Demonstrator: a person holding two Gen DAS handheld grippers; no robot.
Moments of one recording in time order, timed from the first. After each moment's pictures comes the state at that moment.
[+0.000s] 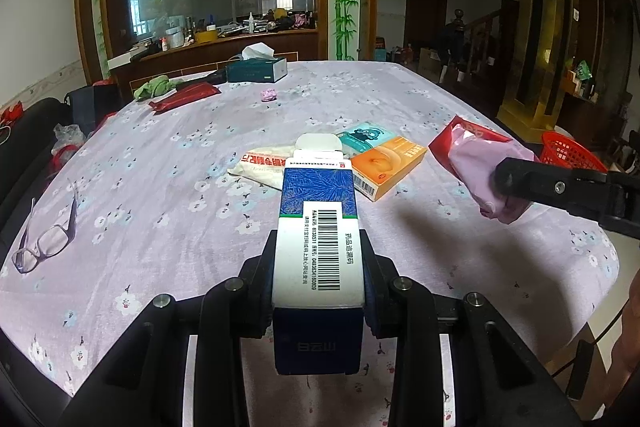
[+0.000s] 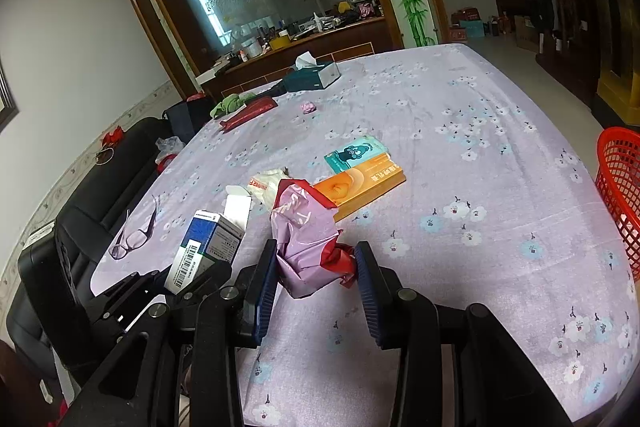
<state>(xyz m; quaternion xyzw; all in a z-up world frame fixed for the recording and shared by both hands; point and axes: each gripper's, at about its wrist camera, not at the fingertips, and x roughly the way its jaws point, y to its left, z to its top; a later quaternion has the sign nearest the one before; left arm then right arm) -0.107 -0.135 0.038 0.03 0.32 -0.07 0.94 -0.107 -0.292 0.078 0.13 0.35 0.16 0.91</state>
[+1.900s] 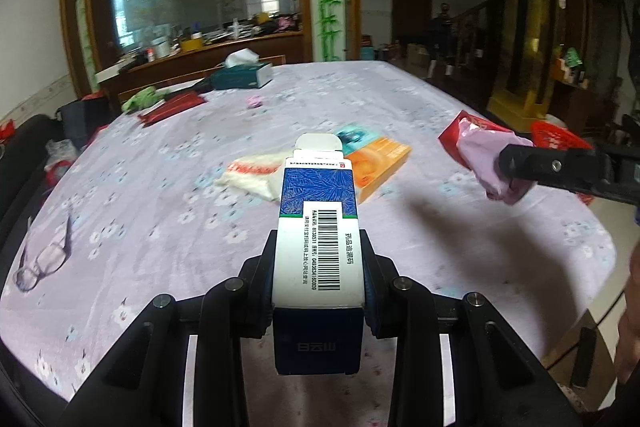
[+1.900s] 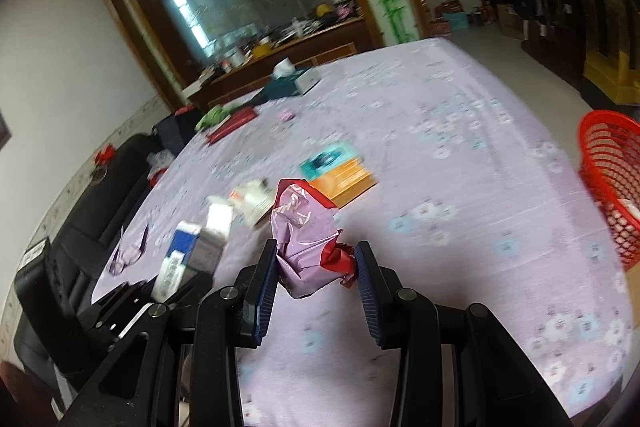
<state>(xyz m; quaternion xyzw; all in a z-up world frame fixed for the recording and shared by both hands) -0.106 -0.130 0.049 0.05 0.32 -0.11 0.94 -0.105 -0.333 0.077 0.16 0.35 0.14 0.91</state>
